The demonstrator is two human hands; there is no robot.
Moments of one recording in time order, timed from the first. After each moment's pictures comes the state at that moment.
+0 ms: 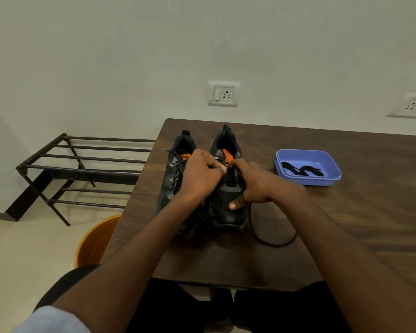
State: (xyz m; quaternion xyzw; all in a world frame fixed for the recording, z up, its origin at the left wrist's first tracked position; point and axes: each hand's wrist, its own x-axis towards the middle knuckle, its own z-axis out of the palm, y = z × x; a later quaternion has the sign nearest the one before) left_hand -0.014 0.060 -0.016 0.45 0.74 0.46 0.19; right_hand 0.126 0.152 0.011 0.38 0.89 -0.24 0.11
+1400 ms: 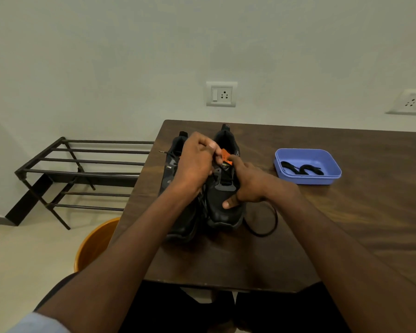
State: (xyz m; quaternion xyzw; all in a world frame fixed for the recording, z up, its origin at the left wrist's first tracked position) left_hand -0.011 0.056 0.024 0.37 0.64 0.61 0.27; right_hand 0.118 0.148 0.013 0.39 0.88 -0.24 0.11
